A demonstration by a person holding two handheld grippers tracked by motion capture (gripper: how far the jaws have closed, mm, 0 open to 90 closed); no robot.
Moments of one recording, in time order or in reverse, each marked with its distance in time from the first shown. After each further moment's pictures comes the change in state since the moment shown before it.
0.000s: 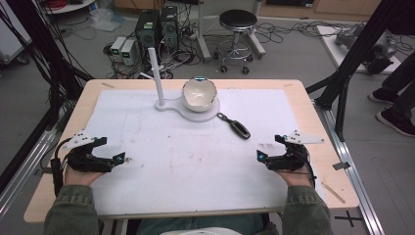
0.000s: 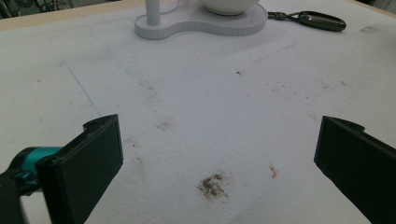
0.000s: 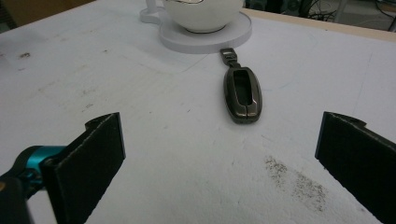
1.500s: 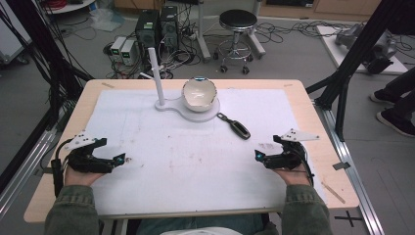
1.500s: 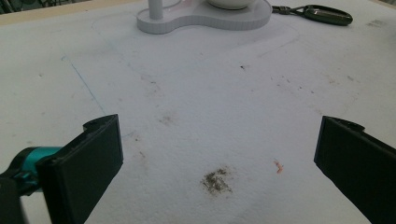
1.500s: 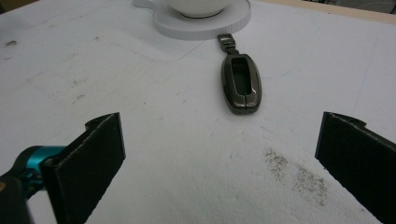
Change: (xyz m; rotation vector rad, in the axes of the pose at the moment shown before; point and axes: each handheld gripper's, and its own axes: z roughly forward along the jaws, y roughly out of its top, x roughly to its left) left arm 0.000 -0.004 0.001 0.012 0.011 0.002; right arm -0.001 0.004 0.009 0.063 -0.015 0.001
